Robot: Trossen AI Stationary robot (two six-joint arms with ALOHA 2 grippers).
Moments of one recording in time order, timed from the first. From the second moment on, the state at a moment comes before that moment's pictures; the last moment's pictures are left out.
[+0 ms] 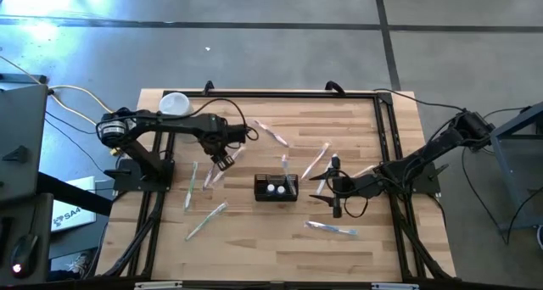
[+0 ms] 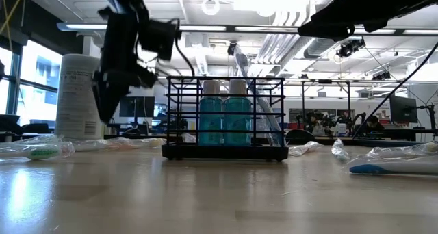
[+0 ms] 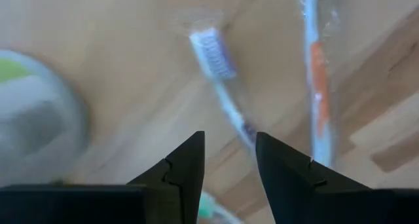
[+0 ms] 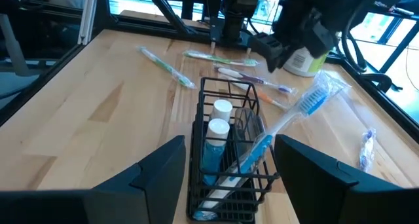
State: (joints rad) left arm 0.27 1.55 1.01 -1.05 -0.10 -0.45; right arm 0.47 1.16 0.49 0.33 0.50 0.03
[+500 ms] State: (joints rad) left arm 0.29 1.55 0.96 -0.93 -0.06 -0.47; right arm 0.47 1.16 0.49 0.33 0.50 0.03
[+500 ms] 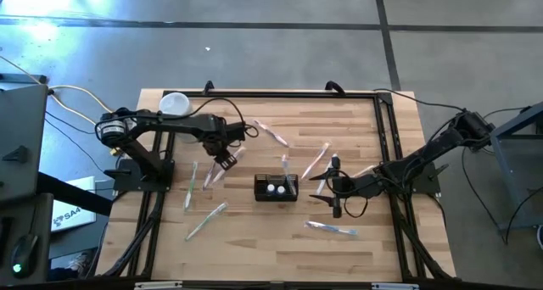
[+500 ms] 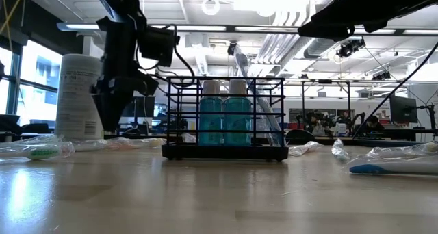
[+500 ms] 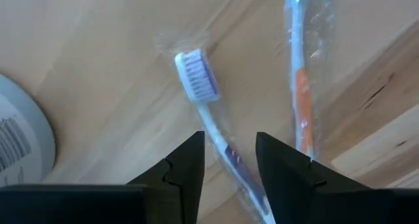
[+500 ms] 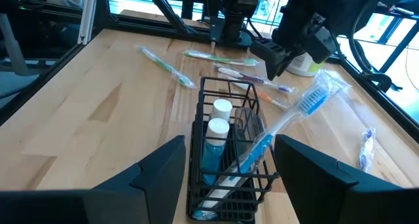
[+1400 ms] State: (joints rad) left arm 0.31 1.55 0.88 -0.84 -0.08 -0.58; right arm 0.47 1.16 0.49 0.32 0.50 0.03
